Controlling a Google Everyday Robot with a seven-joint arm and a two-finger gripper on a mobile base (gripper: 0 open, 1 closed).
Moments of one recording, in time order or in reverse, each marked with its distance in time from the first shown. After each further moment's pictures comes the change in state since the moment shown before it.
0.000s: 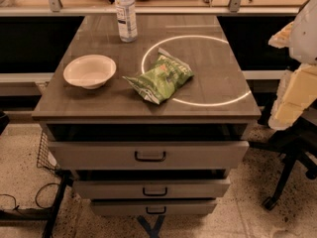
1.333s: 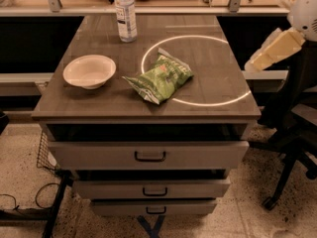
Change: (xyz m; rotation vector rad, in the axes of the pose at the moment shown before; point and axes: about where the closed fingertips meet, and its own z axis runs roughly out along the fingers) arm -0.017 -0.127 0.007 0.285 -0.400 0.153
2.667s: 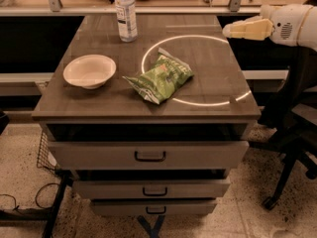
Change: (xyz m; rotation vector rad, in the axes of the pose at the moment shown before) arm -0.008 -0.095 0.088 0.004 -0.624 0.498
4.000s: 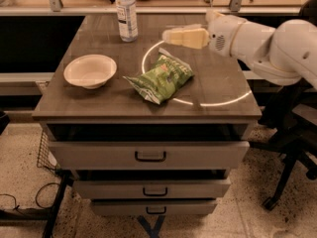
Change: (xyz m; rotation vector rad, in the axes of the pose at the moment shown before) arm -0.012 0.114 0.094 -0.063 -0.139 0.020
